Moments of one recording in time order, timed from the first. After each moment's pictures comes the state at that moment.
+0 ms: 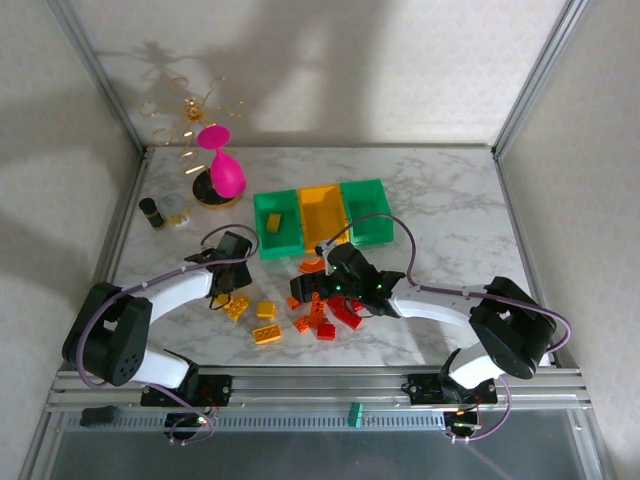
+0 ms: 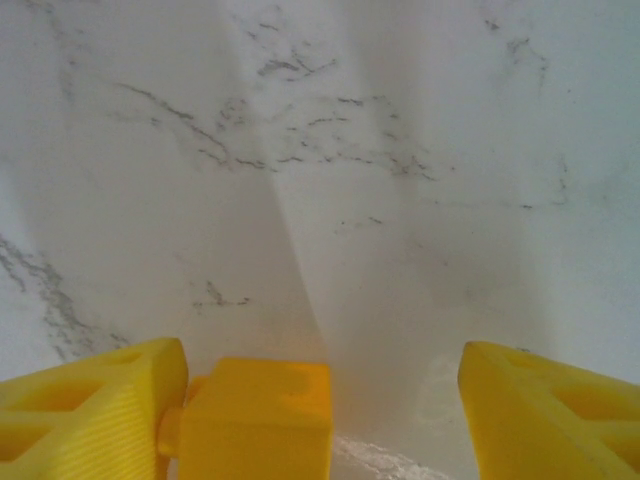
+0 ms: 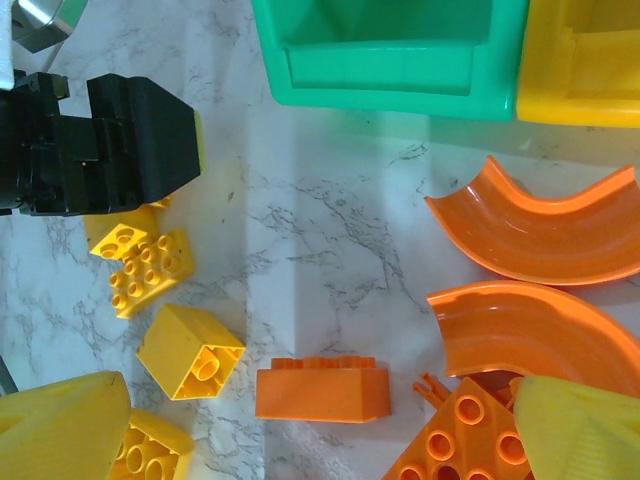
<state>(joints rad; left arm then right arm) -0.36 1.42 0.66 -0.45 -0.31 -0.76 0.95 1.49 0.74 0.08 -0.10 0.57</state>
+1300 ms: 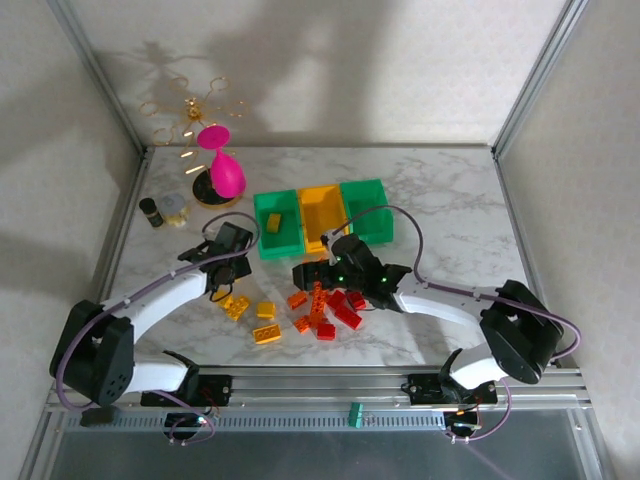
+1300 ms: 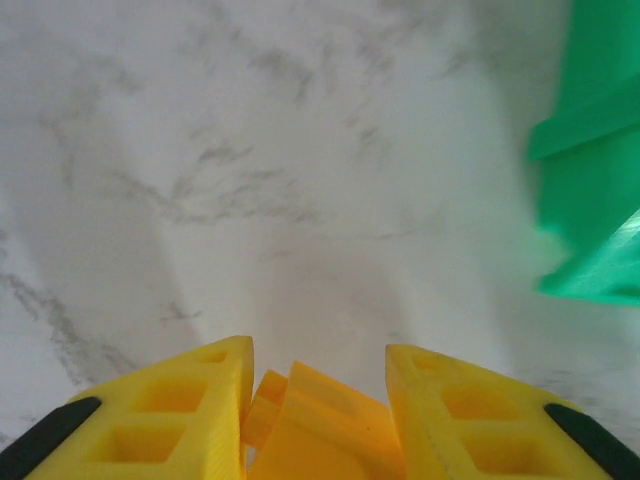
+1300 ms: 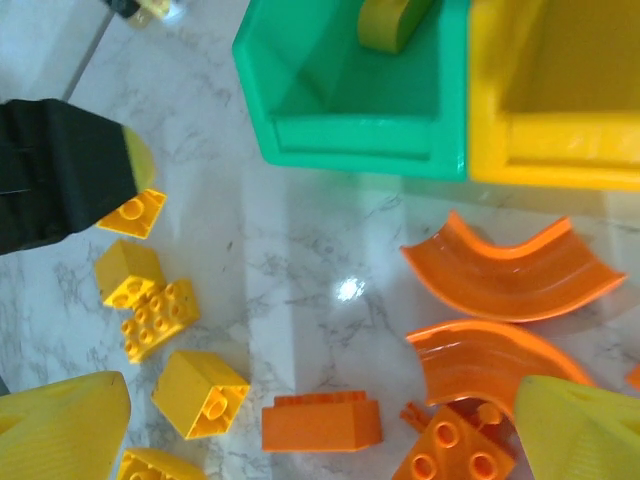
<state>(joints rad) -0.42 1.31 0.76 -0.52 -0.32 -0.74 0.90 1.44 0.79 0.02 -0.07 0.60</state>
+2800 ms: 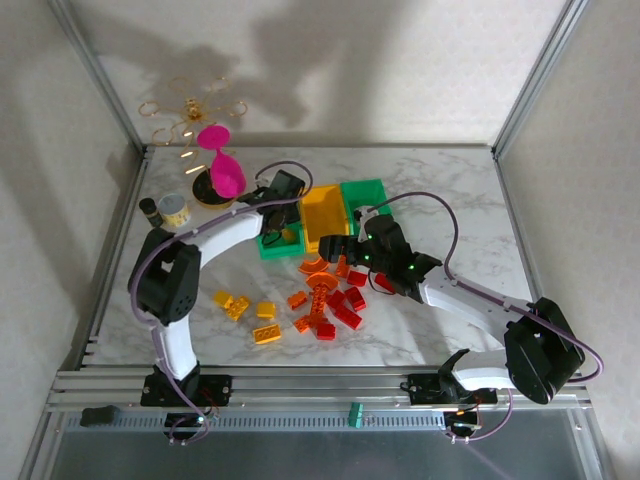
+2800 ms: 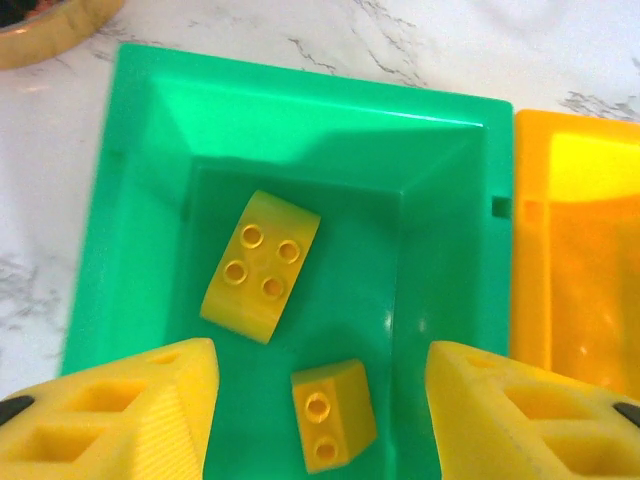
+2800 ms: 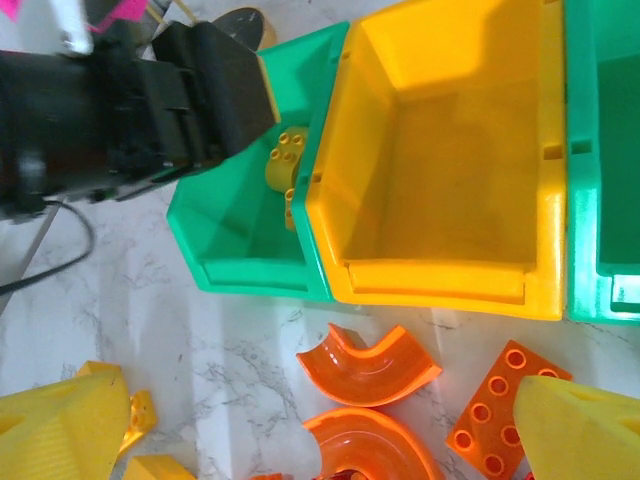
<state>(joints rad) -0.51 1.84 1.35 -0.48 -0.36 -0.73 0.72 1.31 0.78 -0.01 -0.07 0.56</state>
